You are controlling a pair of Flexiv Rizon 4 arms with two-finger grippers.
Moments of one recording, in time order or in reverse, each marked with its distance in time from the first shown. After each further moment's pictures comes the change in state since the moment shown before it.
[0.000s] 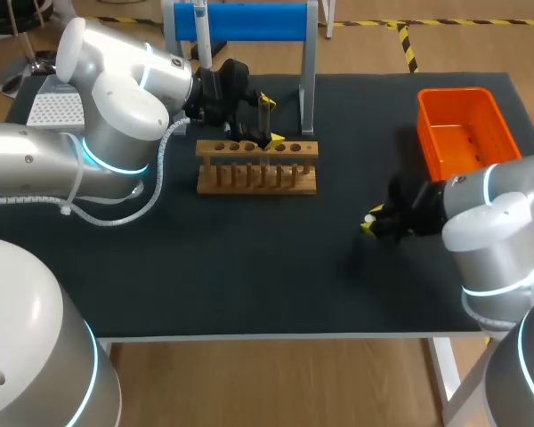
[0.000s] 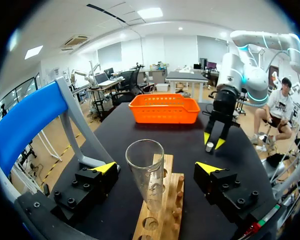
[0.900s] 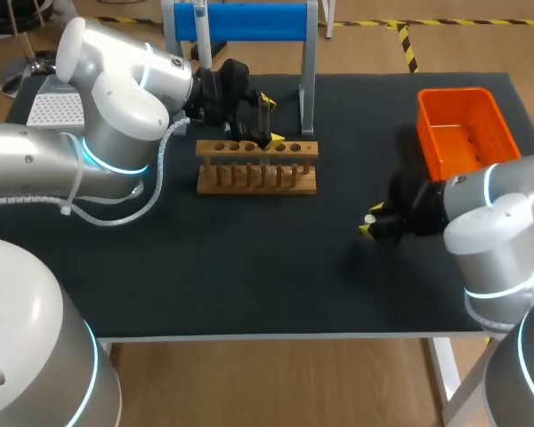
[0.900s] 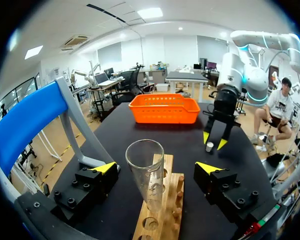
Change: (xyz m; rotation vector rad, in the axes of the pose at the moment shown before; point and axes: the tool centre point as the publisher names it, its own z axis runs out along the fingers) left arm 0.000 0.000 0.000 0.000 0.000 0.000; right arm 0.002 0.002 -0.001 -0.005 0.005 -0.004
